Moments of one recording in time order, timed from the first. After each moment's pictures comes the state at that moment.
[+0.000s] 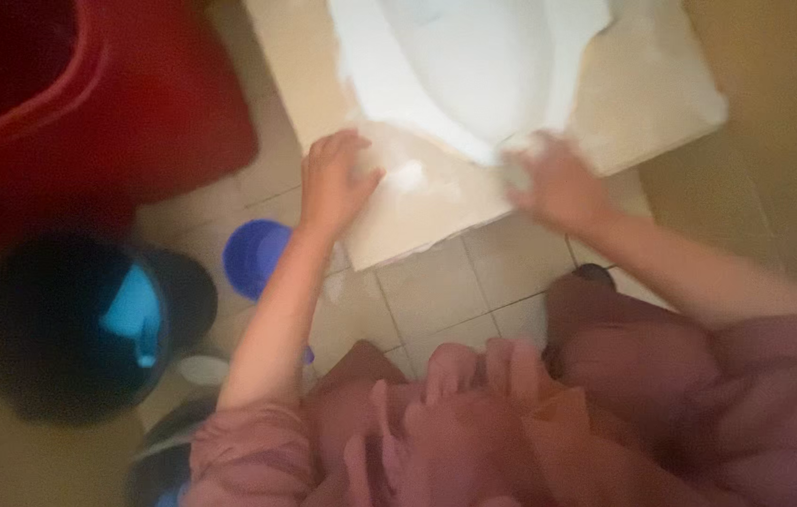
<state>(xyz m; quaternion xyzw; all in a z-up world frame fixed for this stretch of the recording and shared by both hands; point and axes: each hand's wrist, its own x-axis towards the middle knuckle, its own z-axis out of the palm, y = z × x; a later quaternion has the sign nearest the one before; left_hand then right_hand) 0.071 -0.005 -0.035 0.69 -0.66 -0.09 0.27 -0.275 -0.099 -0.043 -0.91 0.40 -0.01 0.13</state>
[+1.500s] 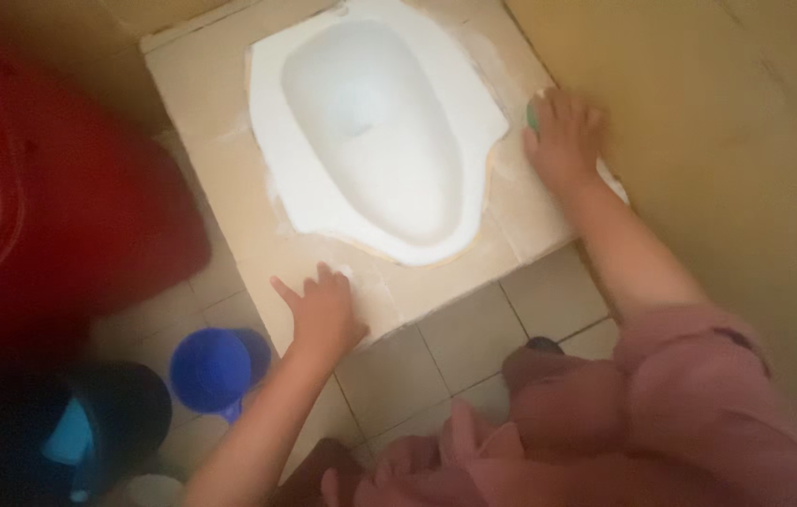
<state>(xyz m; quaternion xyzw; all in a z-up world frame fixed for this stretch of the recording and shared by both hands) -0.036 -0.019 0.000 0.74 -0.64 -0.13 -0.18 -0.362 -0.309 -0.094 -0.82 0.55 -0.17 0.00</state>
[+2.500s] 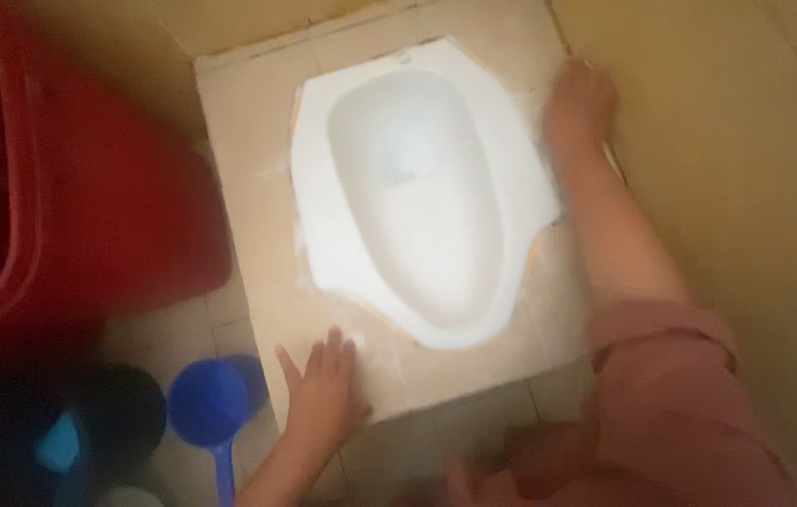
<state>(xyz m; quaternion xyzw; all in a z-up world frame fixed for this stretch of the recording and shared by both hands) -0.032 -0.014 -0.009 0.77 -0.60 -0.21 -0.12 -0.255 -0.519 -0.129 -0.80 0.57 -0.19 -0.01</state>
